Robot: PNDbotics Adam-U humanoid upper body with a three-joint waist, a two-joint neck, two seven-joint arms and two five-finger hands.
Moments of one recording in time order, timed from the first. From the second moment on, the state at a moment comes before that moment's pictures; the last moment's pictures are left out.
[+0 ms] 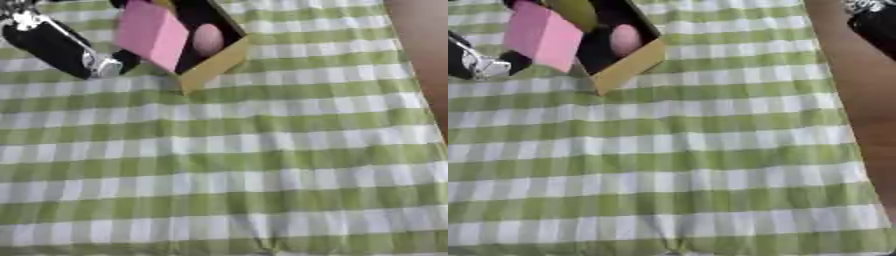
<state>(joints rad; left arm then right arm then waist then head) -1.03 0.64 -0.37 -1.76 -0.63 0.08 -0.72 -0.31 -0.74 -0.08 -1.99 0.20 0.02 -0.24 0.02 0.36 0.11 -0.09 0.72</state>
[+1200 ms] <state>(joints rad) -1.18 0.39 -0.29 -1.13 -1.01 -0.01 -0.58 -0.34 -0.74 -0.08 -1.99 0.19 0.01 -0.24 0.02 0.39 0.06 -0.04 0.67</state>
